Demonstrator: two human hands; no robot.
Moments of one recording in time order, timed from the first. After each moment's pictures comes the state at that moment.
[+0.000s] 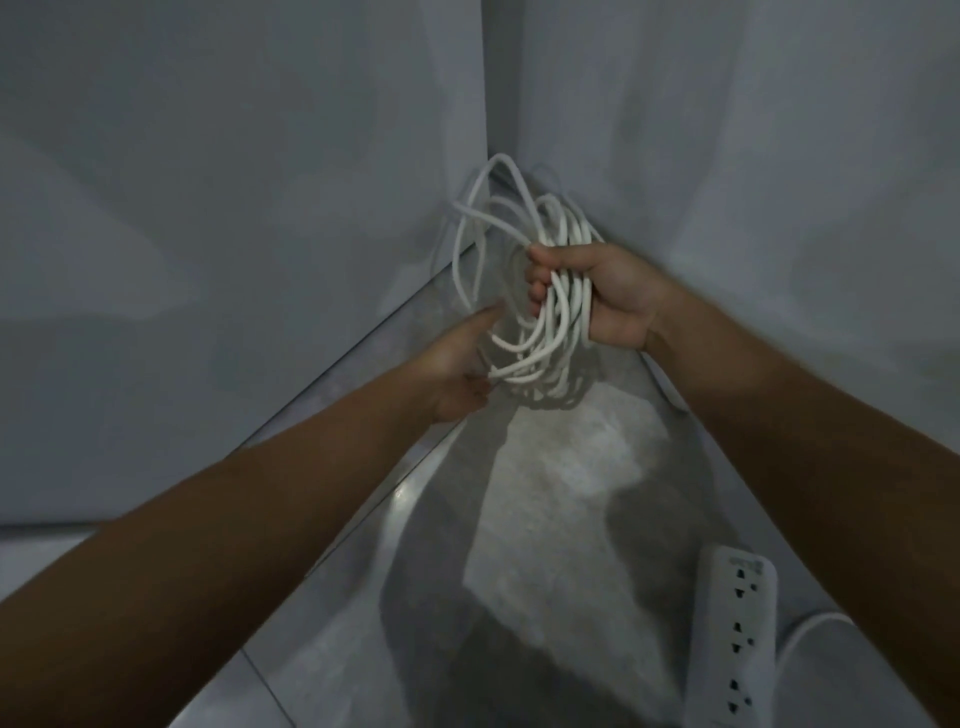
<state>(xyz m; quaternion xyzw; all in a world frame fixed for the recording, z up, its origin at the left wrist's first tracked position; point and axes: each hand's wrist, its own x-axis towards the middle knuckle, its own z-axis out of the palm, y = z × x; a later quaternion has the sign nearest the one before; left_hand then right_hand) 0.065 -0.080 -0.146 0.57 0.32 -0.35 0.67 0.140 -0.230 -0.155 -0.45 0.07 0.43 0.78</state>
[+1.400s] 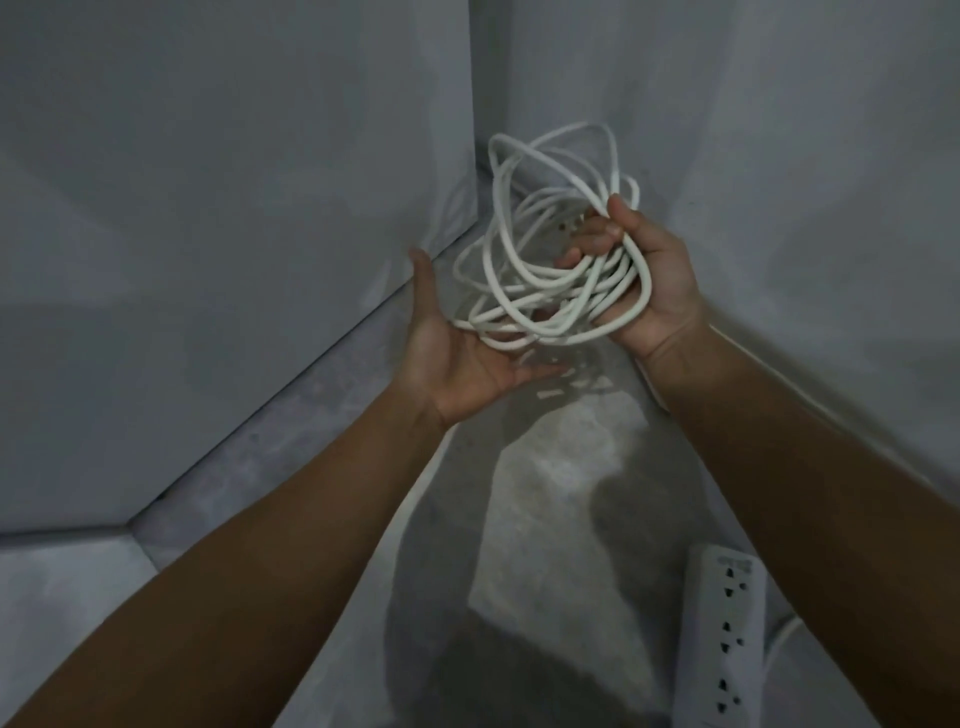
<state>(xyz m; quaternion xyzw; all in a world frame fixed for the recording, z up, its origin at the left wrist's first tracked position) 0.068 -0.082 -0.170 0.19 0.13 -0.36 0.91 0.131 -0.252 -0.158 -0.19 0.09 0.29 0.93</state>
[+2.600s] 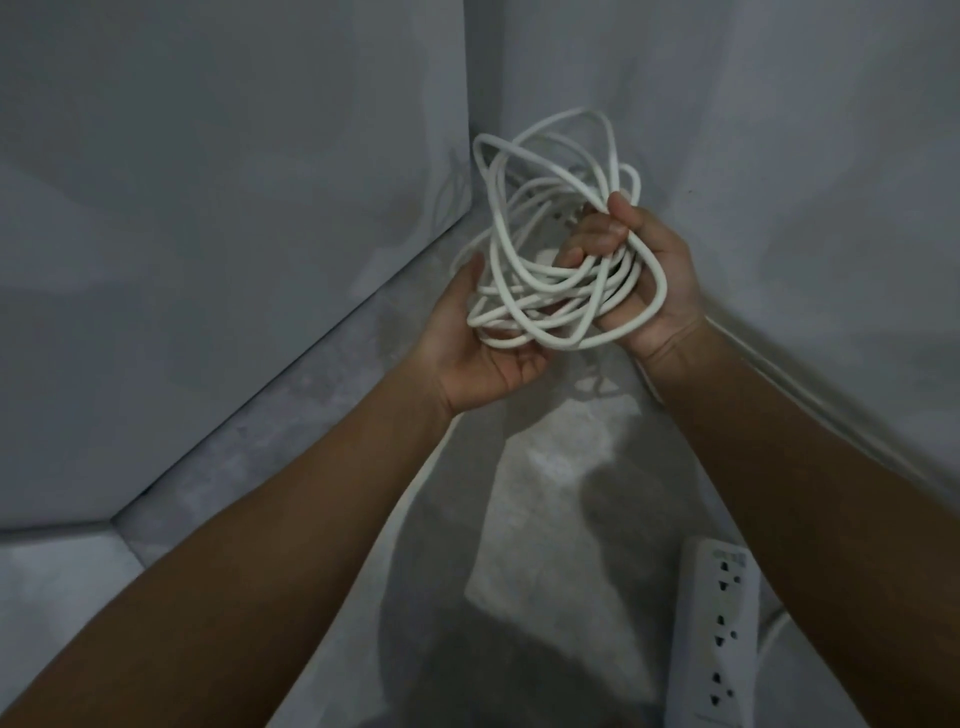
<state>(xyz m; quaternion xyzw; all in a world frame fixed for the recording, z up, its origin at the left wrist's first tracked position) 0.076 -0.092 -0.165 0.22 0.22 -0.38 0.87 0.125 -0.253 -0.162 -0.18 0.08 0.31 0.93</state>
